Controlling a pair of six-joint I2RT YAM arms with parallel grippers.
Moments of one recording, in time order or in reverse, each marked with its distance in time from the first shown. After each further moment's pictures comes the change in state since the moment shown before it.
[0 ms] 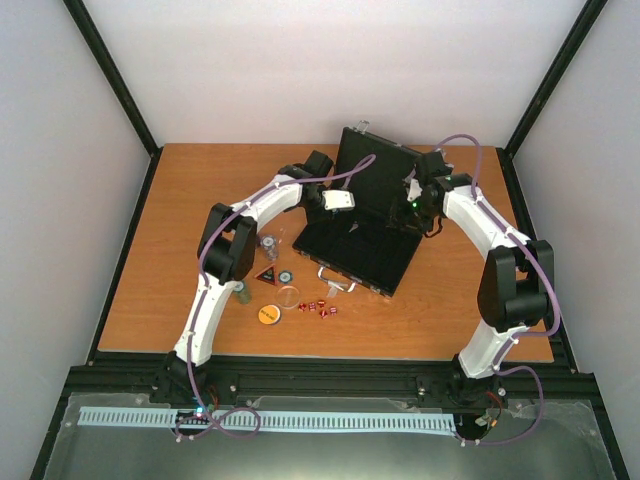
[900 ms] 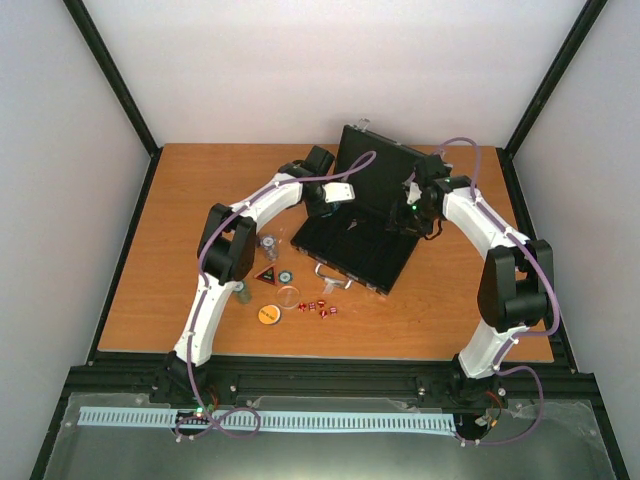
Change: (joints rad) left arm -0.003 -0.006 0.021 0.064 -0.120 -0.006; right arm 0.000 0.000 -0.020 0.003 -0.008 -0.001
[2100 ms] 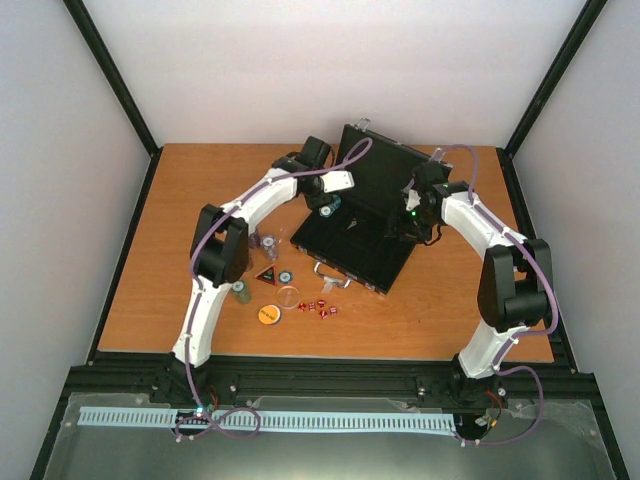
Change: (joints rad) left arm 0.002 -0.058 -0.008 0.032 -0.001 -0.048; right arm 0.000 0.000 -0.060 0.022 -0.023 0.001
